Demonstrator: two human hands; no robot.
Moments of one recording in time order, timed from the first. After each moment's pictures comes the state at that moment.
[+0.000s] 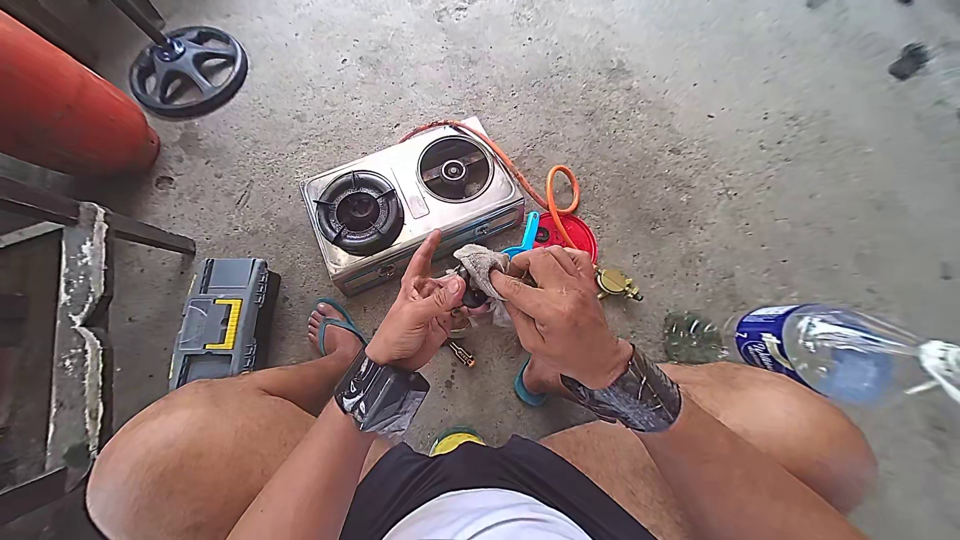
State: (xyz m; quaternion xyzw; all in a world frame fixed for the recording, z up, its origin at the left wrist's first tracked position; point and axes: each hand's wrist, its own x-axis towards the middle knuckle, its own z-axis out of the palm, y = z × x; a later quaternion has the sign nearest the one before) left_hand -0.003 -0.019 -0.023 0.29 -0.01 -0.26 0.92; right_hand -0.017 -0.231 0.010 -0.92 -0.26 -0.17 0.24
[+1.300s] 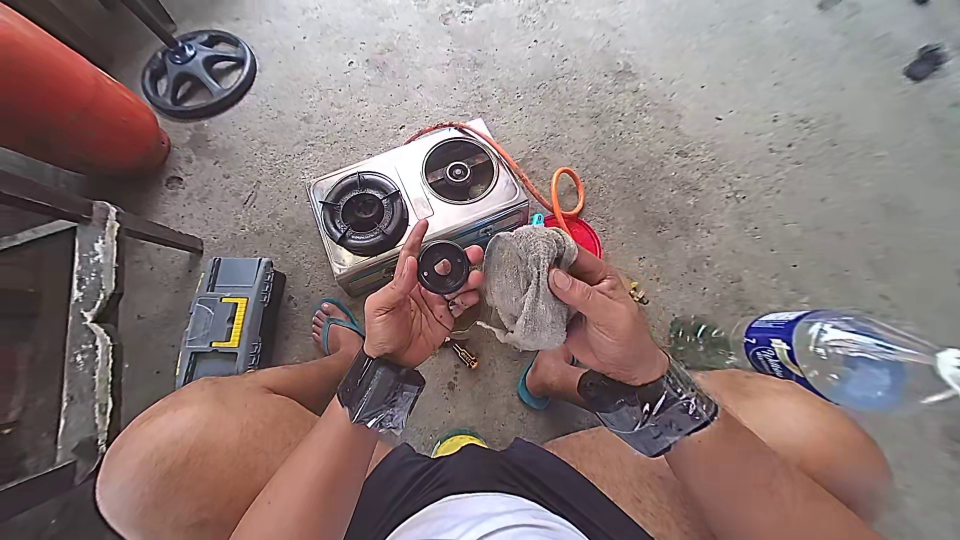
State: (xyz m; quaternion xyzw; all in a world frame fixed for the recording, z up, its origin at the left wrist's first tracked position) left_hand 0.002 -0.012 -0.024 0.09 -0.06 -0.24 0.96; right_hand -0.017 -0.239 0.027 -0.54 -0.07 0.07 0.83
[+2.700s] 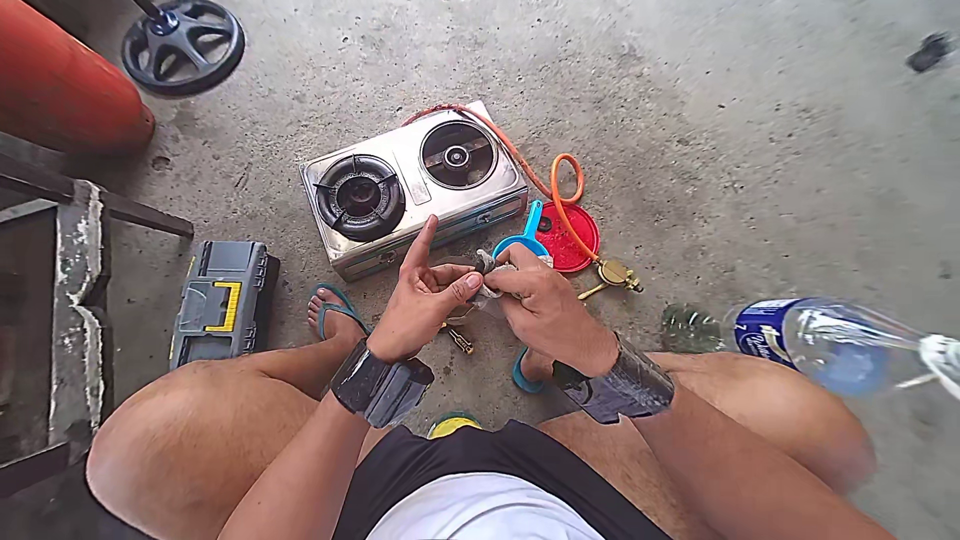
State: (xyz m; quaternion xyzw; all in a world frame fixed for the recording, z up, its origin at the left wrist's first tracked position) left_hand -0.009 -0.019 -0.011 0.55 0.01 -0.21 0.81; right_hand -0.021 -0.220 0.000 -0.91 -0.17 0.05 0.38
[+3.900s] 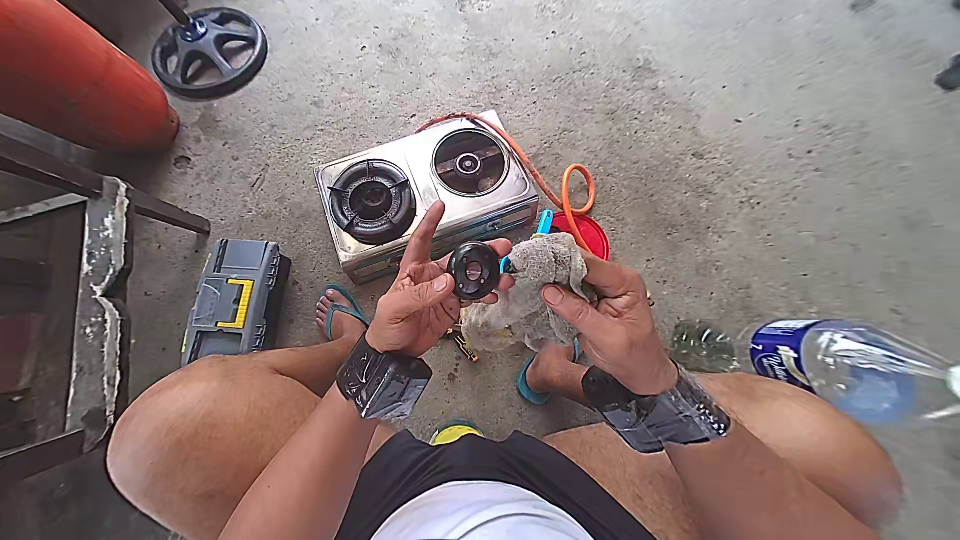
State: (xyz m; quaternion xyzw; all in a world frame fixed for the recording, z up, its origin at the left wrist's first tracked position) left_hand 0.003 -0.006 -0.021 0.18 -0.20 -0.23 0.94; right_hand -0.020 -0.238 0.024 -0.68 -0.19 -0.01 0.71
